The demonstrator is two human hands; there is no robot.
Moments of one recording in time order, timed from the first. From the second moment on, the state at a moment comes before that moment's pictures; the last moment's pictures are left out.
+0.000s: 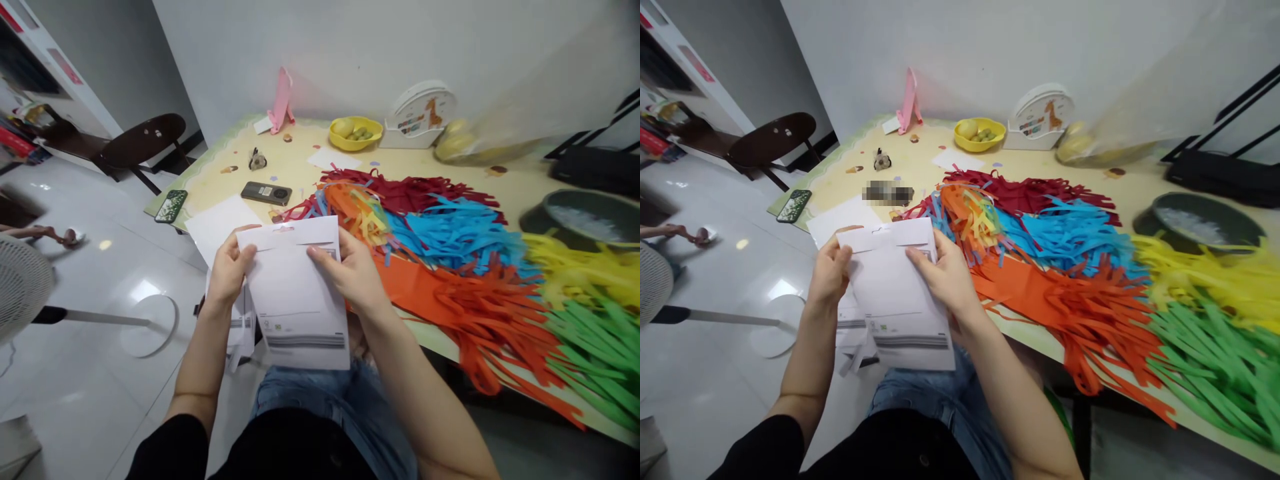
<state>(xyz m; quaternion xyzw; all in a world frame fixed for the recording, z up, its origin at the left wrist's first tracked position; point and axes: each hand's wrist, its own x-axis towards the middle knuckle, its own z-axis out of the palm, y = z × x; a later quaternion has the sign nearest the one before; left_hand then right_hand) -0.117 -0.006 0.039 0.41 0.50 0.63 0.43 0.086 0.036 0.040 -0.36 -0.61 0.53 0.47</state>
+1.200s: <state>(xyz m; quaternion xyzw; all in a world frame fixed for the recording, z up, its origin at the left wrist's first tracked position) -0.057 0.004 -0.030 0.73 0.68 0.08 0.06 0.158 0.180 -0.005 -0.50 -0.81 0.10 0.29</state>
